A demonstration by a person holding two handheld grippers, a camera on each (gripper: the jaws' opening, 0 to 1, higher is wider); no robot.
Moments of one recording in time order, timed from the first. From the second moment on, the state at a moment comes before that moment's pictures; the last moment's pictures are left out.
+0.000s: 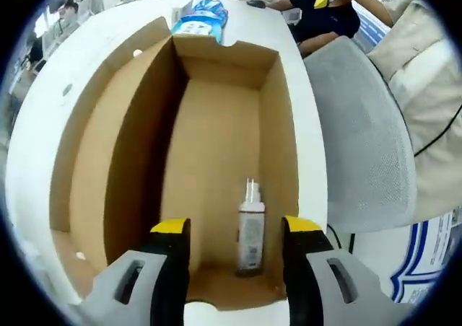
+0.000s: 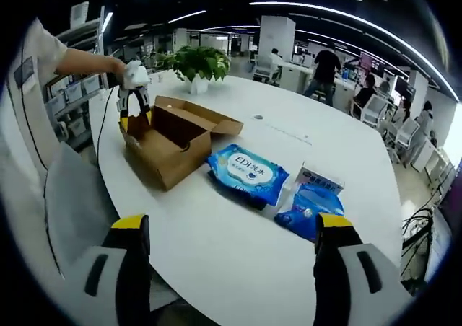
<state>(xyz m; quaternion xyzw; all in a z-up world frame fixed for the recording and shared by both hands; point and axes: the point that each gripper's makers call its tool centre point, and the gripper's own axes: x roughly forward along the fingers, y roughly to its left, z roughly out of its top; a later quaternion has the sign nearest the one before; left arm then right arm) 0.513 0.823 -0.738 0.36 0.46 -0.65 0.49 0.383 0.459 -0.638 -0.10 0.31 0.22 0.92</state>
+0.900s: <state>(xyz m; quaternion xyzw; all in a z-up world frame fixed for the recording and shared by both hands) 0.507 0.816 -0.776 0.39 0.44 -0.66 0.47 0.388 0.459 -0.649 -0.07 0.32 0.20 0.92</state>
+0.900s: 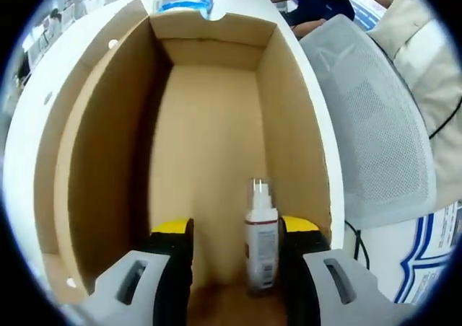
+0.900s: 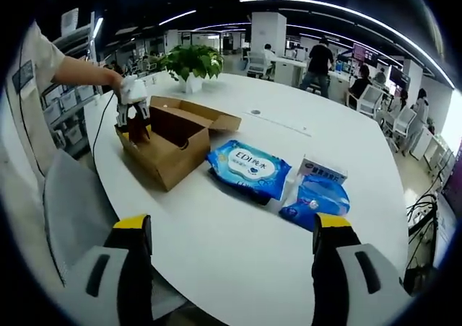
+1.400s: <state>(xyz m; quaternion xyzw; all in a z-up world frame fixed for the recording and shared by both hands) 0.517 0.811 -0.781 0.38 0.42 -0.63 0.52 0.388 0.467 -0.655 -0.07 0.32 0.21 0.92</state>
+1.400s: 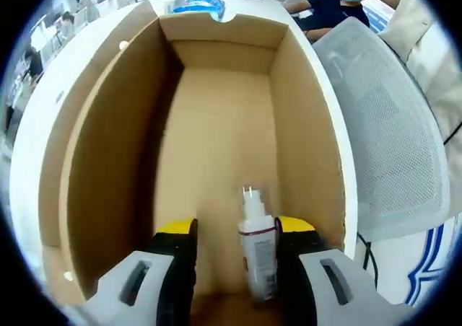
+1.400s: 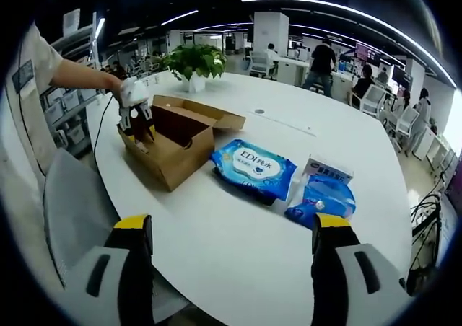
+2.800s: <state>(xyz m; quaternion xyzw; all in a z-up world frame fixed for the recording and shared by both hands) 0.517 0.845 -0.786 0.40 0.48 -0.55 0.56 0.390 0.485 -0.654 -0.07 0.31 0.23 0.92</state>
